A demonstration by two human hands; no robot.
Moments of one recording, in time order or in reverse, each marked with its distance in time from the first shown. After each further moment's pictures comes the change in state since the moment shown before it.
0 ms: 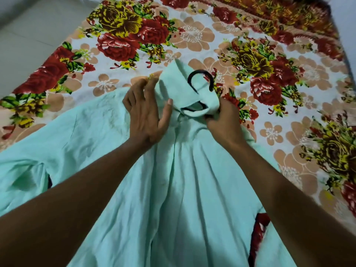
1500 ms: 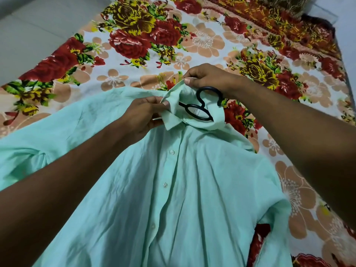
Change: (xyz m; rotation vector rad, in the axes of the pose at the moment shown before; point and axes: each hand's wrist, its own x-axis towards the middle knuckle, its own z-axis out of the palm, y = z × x) left_hand 0.019 -0.014 -0.028 -1.129 -0.499 -0.891; right_hand 0.117 -0.077 0.004 -0.121 -0.777 -0.149
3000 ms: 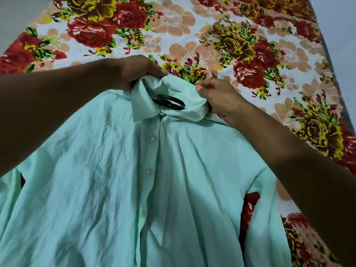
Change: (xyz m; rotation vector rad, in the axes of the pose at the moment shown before) left_hand 0.044 0.065 0.042 0.705 -0.395 0.038; right_hand -0.099 0.058 0.053 0.635 0.496 0.450
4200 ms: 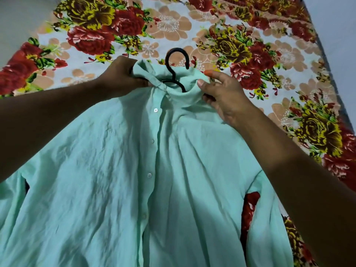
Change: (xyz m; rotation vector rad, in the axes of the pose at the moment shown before) left_hand 0.002 -0.041 -0.026 0.454 0.318 0.402; right_hand -0.015 -0.008 -0.012 0.417 0.056 -0.076
